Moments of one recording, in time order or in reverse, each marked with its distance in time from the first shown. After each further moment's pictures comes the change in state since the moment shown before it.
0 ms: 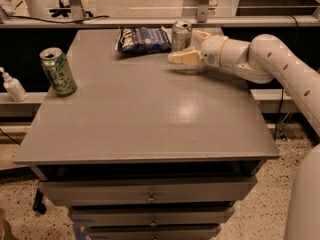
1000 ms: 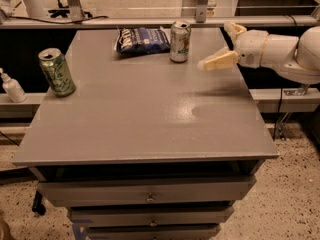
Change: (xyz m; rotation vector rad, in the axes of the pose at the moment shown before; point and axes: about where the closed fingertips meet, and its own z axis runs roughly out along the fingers) arm -0.038 0.022 -0.103 -0.072 -0.005 -0.078
